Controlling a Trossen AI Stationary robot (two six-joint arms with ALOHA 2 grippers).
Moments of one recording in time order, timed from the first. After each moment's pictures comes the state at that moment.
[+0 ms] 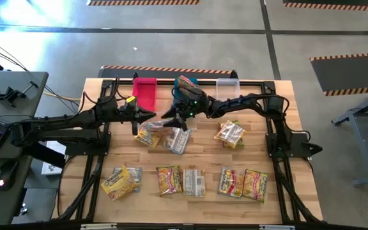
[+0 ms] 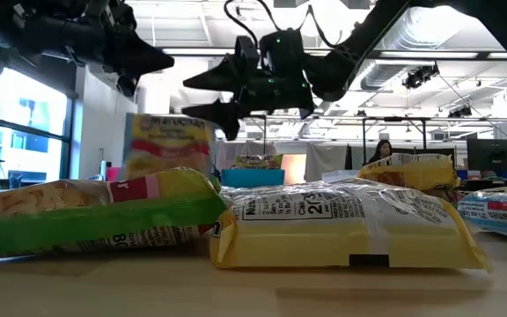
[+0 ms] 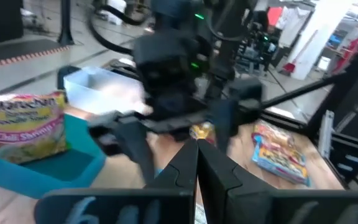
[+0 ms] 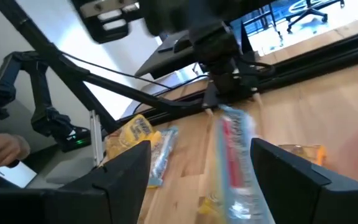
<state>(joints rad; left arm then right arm) 0.35 0.75 0.36 0.26 0.21 -0.22 -0.28 2.07 1.25 0.67 -0.65 0.38</state>
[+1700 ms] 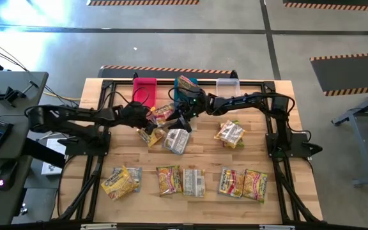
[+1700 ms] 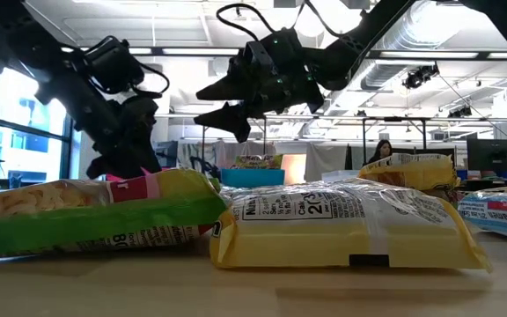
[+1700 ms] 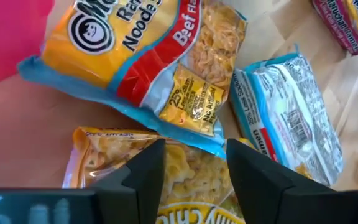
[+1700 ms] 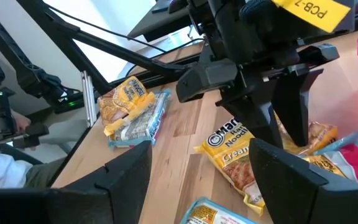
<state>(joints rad) 0.40 1.23 0.35 0.09 0.12 -0.61 -0.30 2.00 1.25 0.41 -0.70 0.22</state>
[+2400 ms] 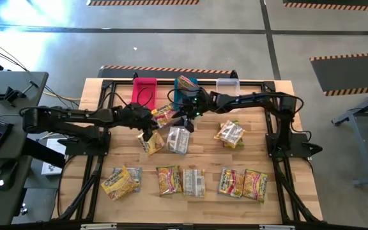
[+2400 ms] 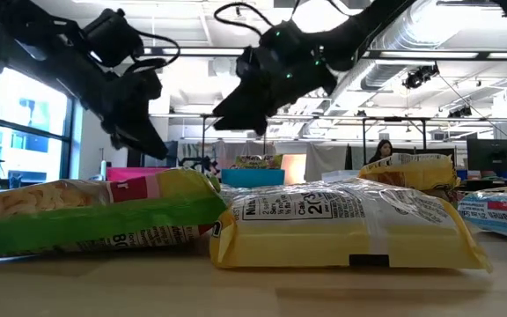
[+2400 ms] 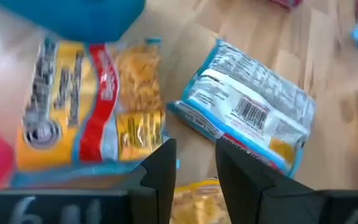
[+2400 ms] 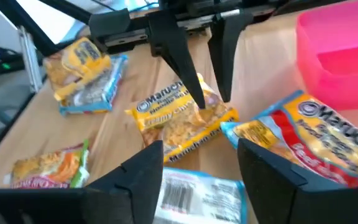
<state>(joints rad) 0.28 1.13 0.43 -0.01 0.07 -0.19 -0.30 1.89 1.25 0.09 -0.51 0.01</state>
